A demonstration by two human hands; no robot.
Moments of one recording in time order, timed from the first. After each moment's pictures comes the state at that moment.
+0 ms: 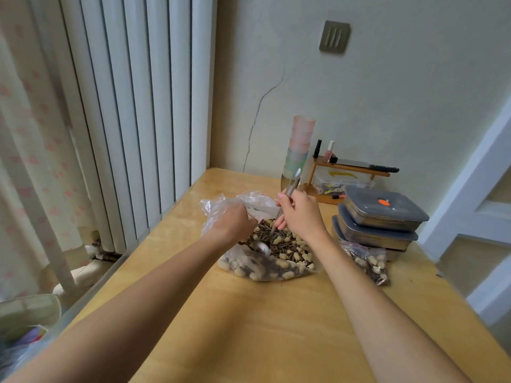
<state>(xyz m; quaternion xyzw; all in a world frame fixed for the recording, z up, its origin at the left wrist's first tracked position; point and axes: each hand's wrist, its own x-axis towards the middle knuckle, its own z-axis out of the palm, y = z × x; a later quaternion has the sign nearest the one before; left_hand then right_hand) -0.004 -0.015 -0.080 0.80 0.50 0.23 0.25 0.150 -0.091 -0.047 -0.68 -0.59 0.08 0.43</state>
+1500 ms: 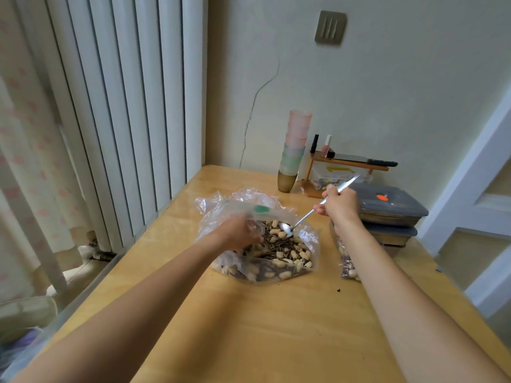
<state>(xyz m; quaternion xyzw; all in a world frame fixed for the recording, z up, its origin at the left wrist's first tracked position) 0.006 0.002 -0.111 0.87 0.38 0.17 0.26 0.223 -0.093 -0.033 -0.76 -0.27 0.15 0.58</state>
